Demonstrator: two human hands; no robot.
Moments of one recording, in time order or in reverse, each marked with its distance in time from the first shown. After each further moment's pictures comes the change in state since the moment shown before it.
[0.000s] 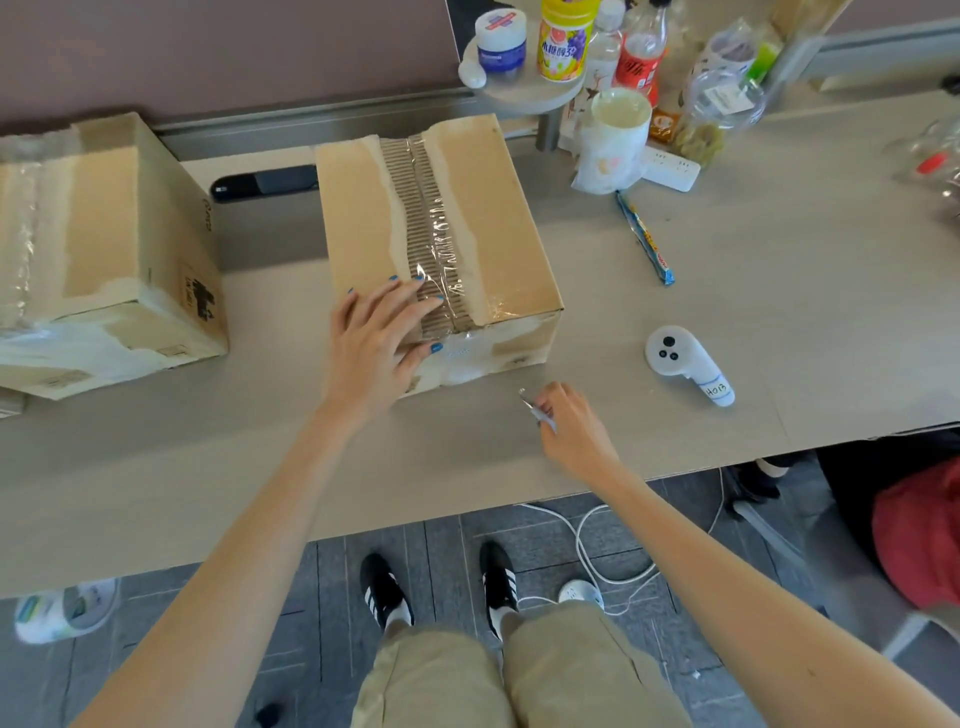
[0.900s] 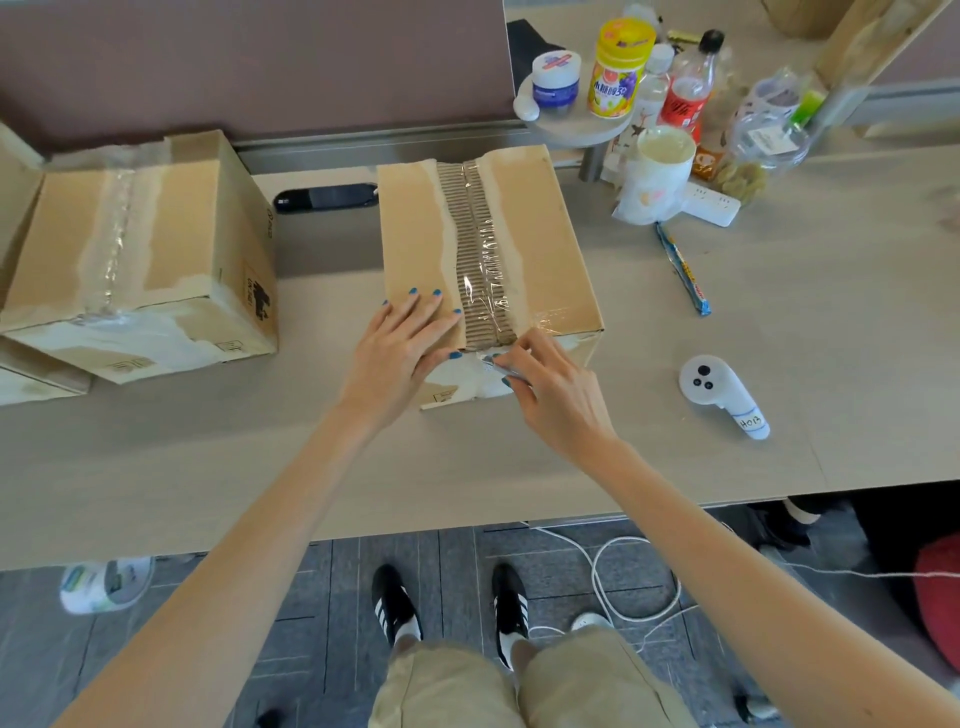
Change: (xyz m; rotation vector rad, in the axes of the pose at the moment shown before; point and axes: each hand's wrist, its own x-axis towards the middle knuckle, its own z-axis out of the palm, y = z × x) left_hand -0.011 -0.020 -0.021 0.047 -0.107 0.014; right_hand 0.015 -0.100 -0.034 -0.213 0.378 -0.594
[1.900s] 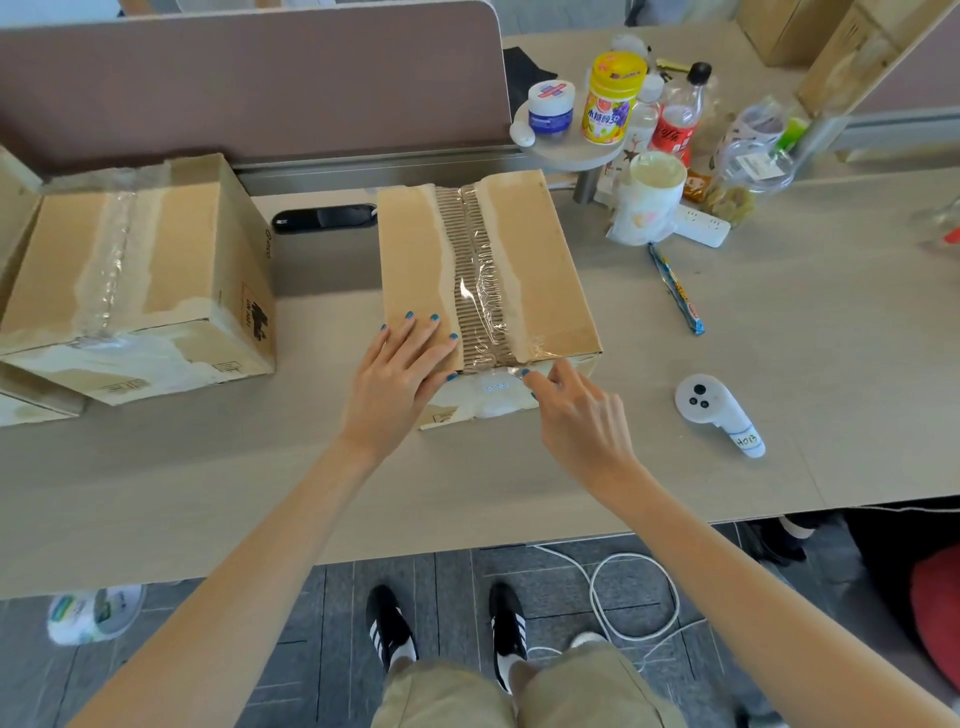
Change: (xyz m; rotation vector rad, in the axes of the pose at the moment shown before) left_hand -0.006 -0.002 0.016 0.058 0.209 0.039; right_hand -0.004 -0.002 -0.015 -0.297 -0.012 0.145
